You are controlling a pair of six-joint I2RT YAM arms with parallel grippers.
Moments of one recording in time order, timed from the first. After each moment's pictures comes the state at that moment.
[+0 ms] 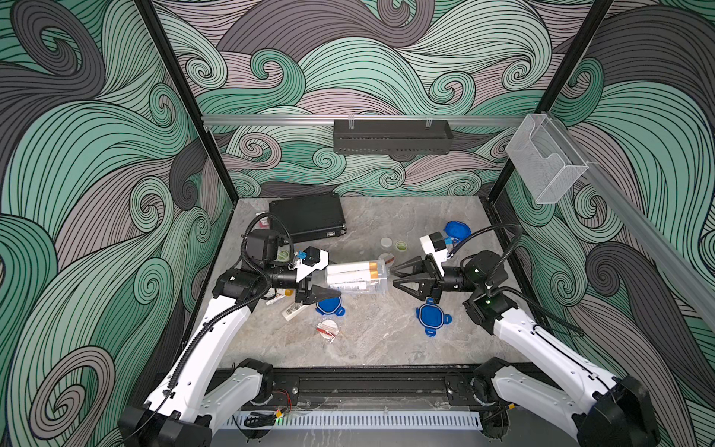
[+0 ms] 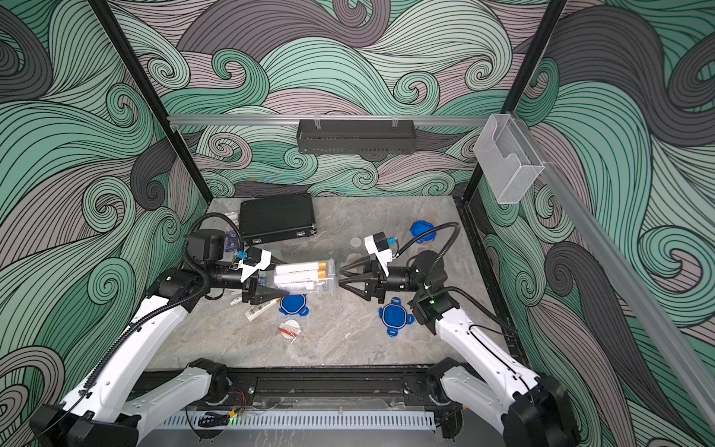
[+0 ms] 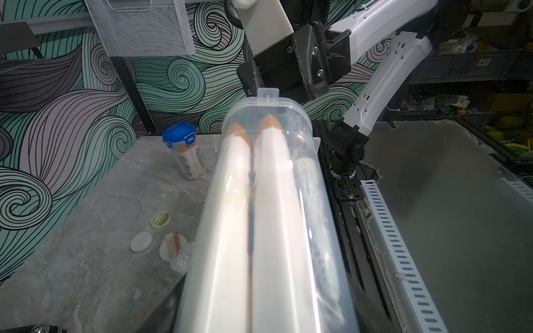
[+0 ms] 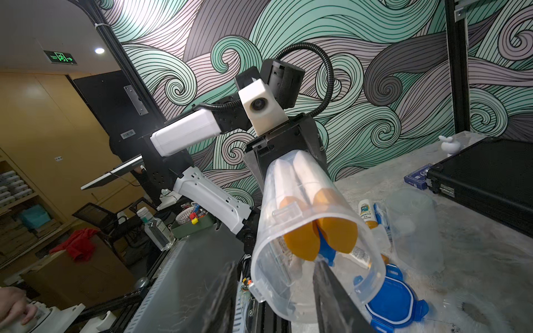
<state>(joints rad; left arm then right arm) -0.25 0.99 0.99 -0.69 1.11 0.75 0.50 1.00 0.63 0.54 -1.09 0.52</state>
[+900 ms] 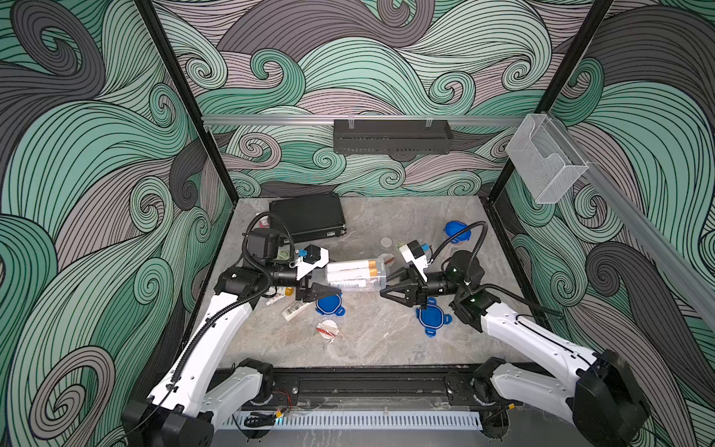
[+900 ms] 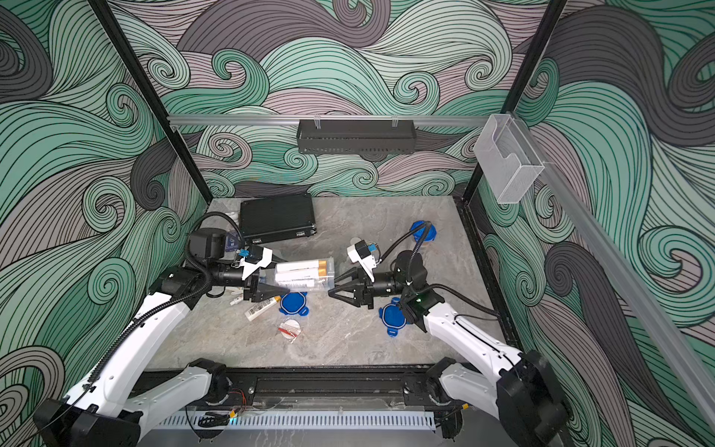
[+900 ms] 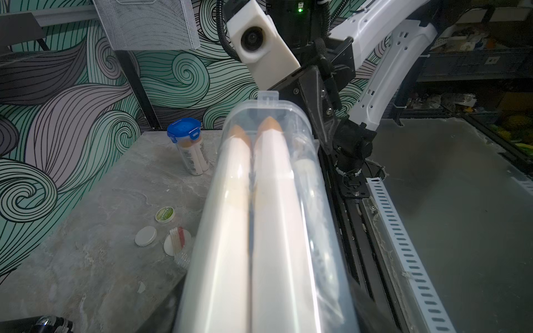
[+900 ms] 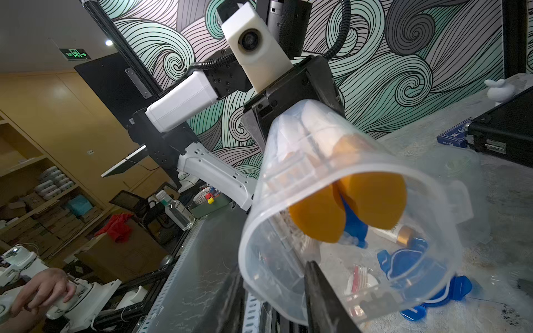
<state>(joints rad) -0.24 1.01 0.99 -0.68 1.11 0.76 0.58 1.11 0.61 0.53 -1.10 0.49</state>
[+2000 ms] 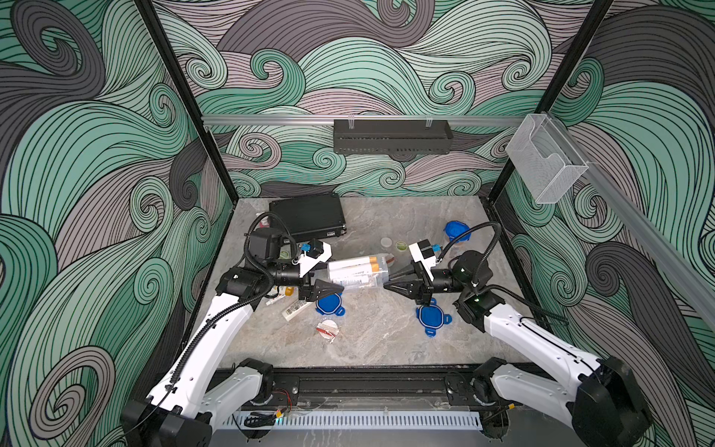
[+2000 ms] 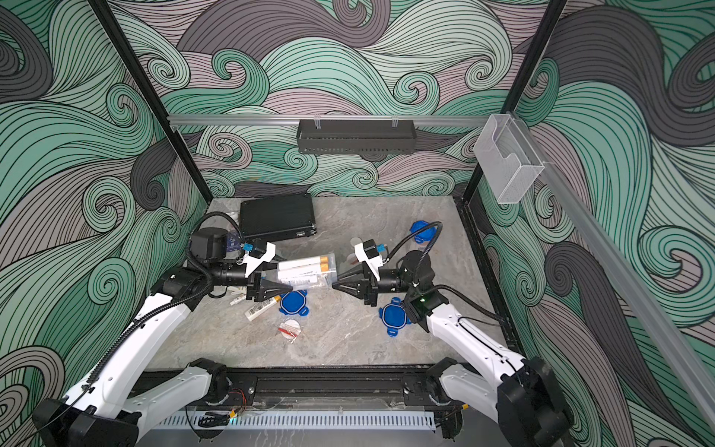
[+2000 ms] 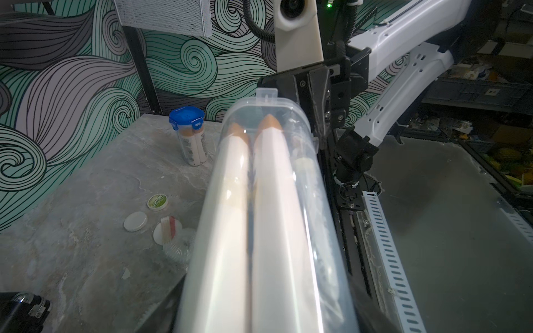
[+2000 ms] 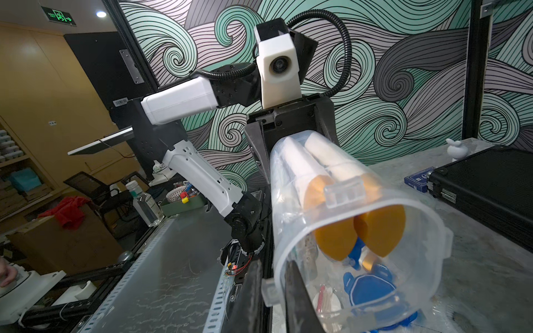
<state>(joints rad) -0.26 1.00 0.98 -0.63 1.04 0.57 0.51 1.10 0.60 0.61 -1.10 0.38</state>
